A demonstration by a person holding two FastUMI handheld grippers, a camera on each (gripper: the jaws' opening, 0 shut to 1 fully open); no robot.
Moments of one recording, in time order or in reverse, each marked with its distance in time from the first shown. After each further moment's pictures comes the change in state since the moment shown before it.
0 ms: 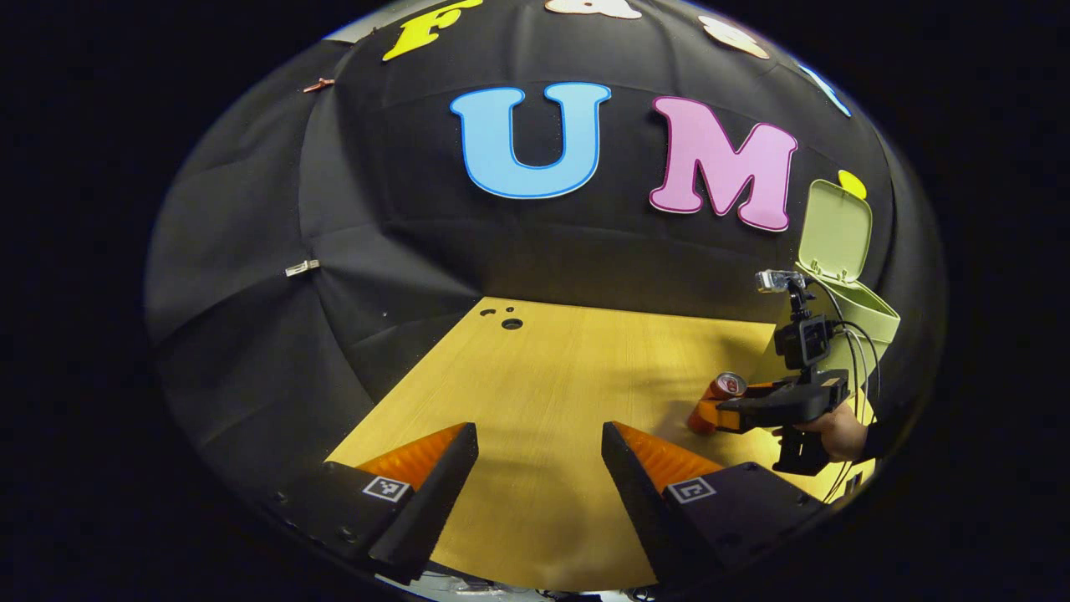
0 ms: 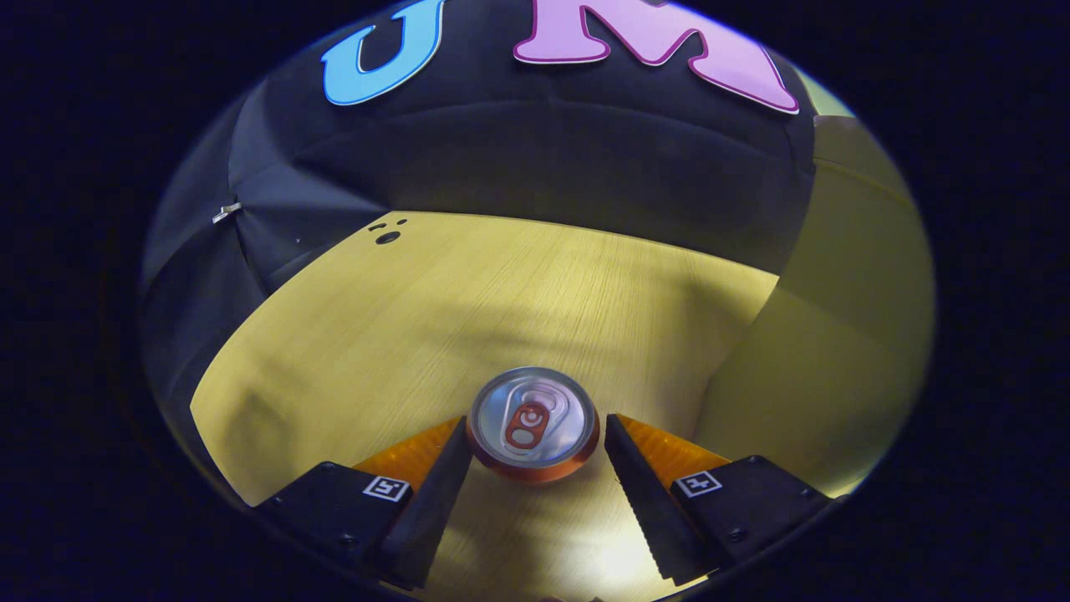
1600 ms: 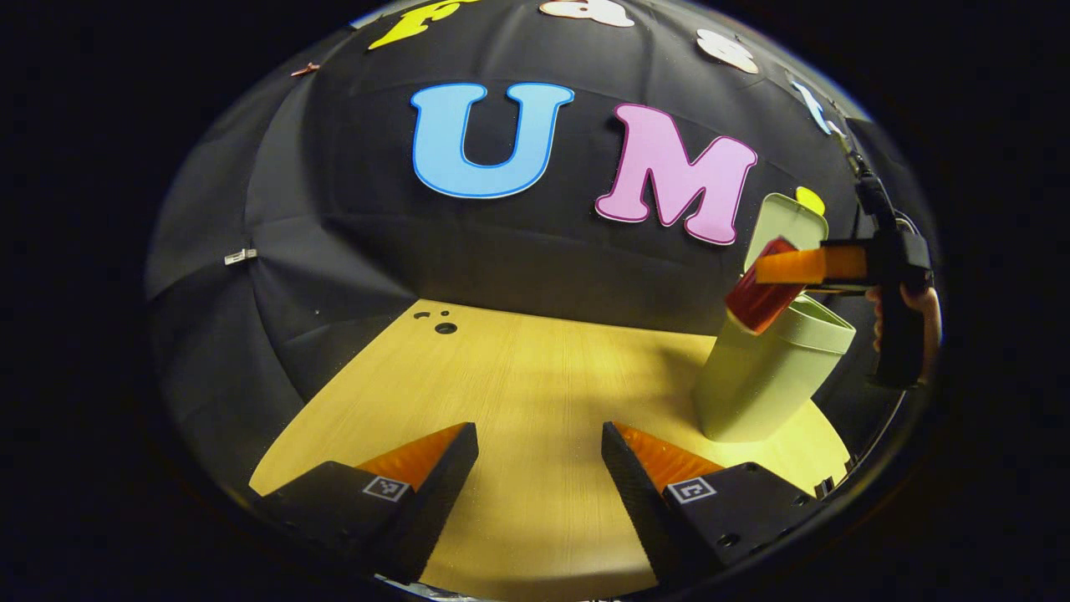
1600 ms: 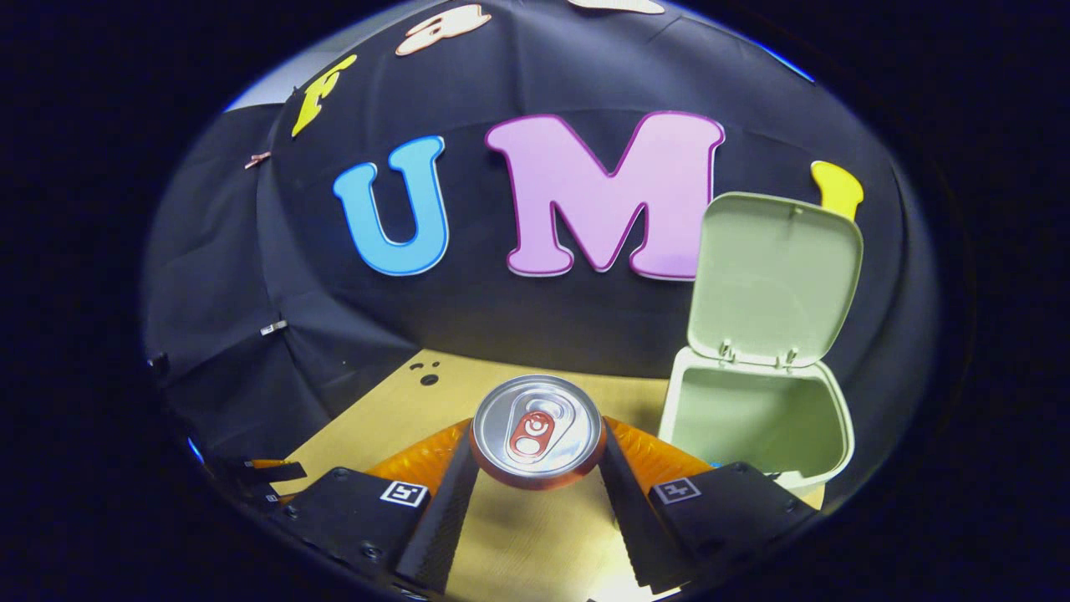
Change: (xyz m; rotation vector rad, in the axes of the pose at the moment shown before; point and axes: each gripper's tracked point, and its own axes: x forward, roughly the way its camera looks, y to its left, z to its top) left arm 0.020 -0.038 -0.005 -0.040 -0.042 -0.228; right arm -0.226 -0.023 0.178 0.087 -0.383 0.014
